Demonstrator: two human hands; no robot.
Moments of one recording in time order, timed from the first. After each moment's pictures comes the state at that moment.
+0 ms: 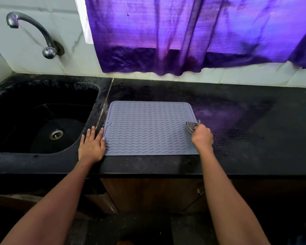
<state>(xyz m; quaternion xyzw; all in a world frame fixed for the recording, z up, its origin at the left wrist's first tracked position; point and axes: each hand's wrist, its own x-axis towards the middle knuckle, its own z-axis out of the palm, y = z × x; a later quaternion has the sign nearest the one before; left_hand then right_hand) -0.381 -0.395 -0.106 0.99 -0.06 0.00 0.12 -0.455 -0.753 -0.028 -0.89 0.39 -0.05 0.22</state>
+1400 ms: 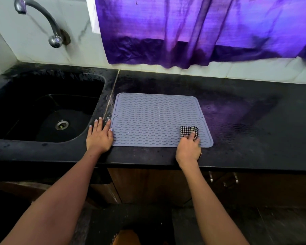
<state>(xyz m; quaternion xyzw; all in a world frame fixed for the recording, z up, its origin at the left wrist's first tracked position) -0.381 -0.394 -0.106 0.99 -0.07 0.00 0.12 -0.496 -0.661 -0.054 -0.95 0.30 0.06 0.05</state>
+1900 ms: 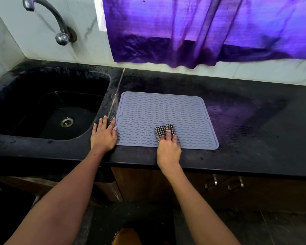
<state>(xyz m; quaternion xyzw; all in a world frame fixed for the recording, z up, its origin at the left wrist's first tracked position) -0.384 -0.394 -0.101 0.99 -0.07 0.00 0.14 -0.488 -0.596 -0.055 -0.99 0.15 0.01 0.06</state>
